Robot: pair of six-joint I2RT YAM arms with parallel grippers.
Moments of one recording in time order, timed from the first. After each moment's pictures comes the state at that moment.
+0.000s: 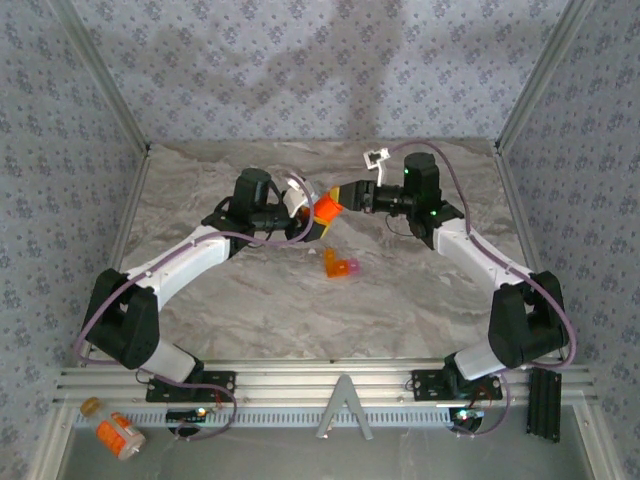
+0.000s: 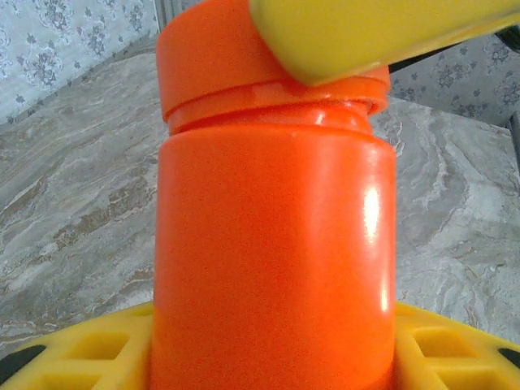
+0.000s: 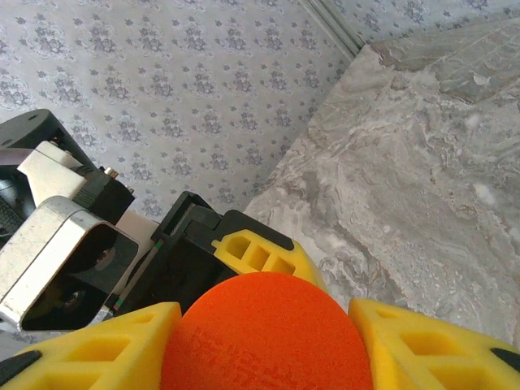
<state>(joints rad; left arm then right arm) -0.55 1.50 1.07 -0.05 0.65 0.21 0.37 1.48 1.08 0.14 -0.86 0.58</state>
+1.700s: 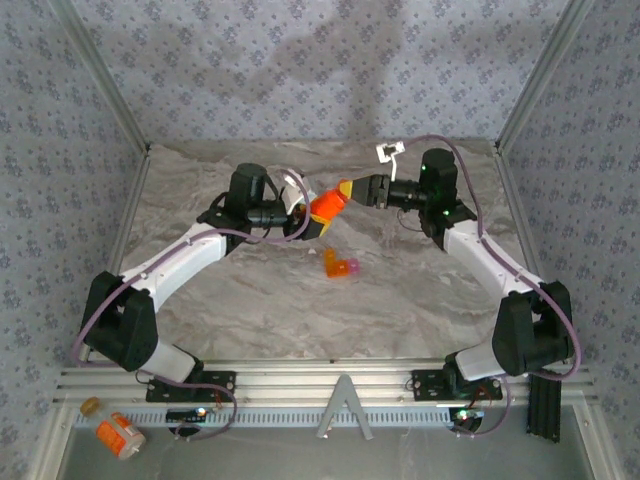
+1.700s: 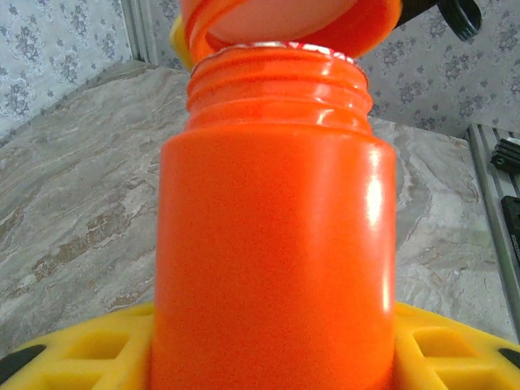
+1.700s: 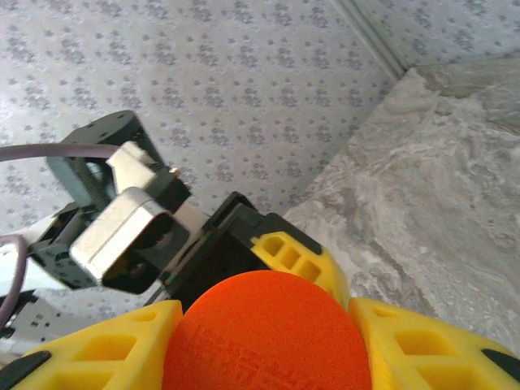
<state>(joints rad) -0.53 1.48 1.10 -0.08 0.74 0.23 0.29 1.42 1.06 0.20 -0.98 0.62</state>
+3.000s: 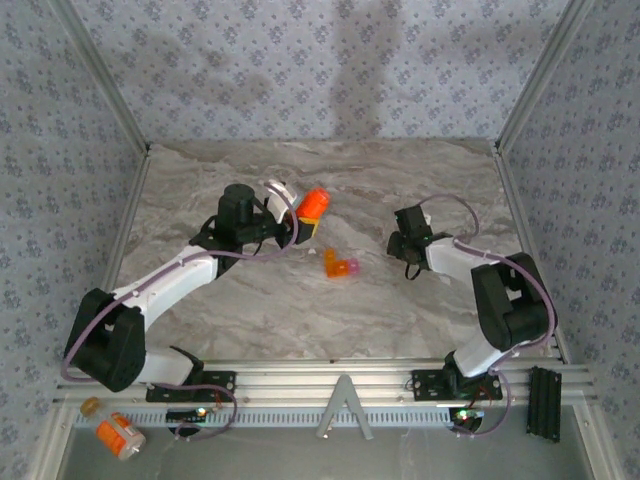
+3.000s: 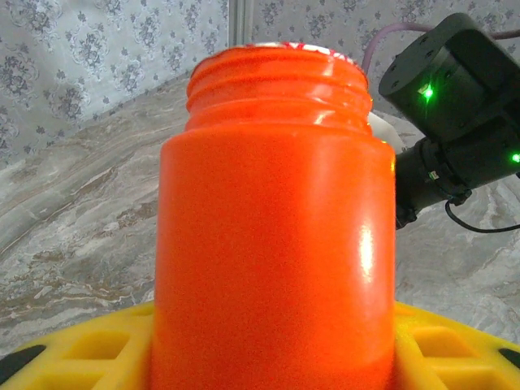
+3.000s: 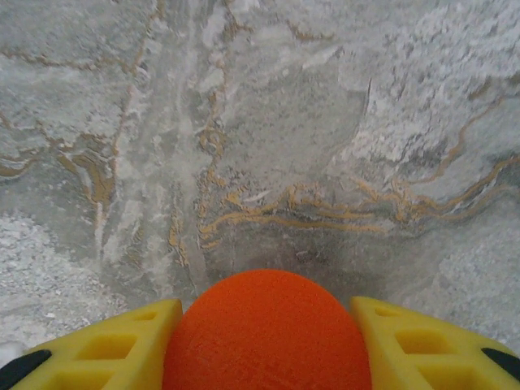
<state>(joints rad) -0.53 1.36 0.87 0.15 0.52 0.07 0.33 1.59 0.79 -0.22 0.20 0.53</state>
